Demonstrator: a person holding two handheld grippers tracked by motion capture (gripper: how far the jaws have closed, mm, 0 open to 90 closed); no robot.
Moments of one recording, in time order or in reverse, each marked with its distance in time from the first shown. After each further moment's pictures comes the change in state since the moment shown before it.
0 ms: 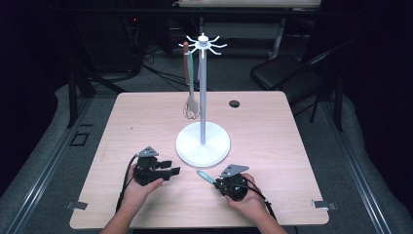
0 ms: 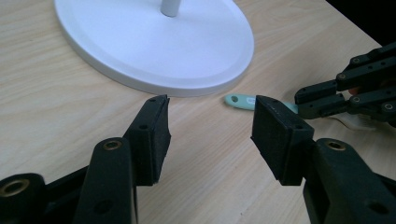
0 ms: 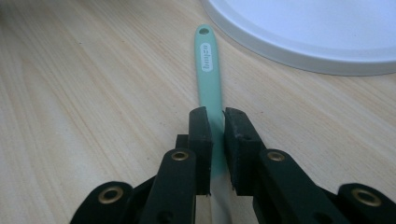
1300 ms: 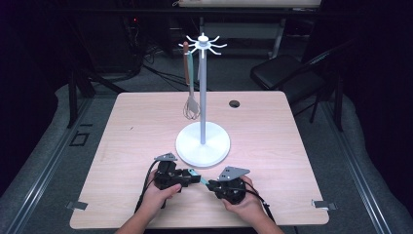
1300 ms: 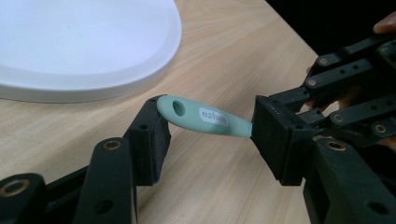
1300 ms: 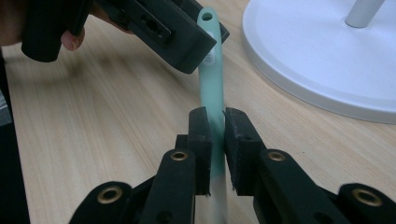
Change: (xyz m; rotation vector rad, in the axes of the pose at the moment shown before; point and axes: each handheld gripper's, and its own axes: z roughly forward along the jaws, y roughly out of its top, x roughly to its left) left arm -0.023 -0.006 0.046 0.006 -0.232 -0.090; right arm 0.014 0.007 -0.009 -0.119 0.105 -0.027
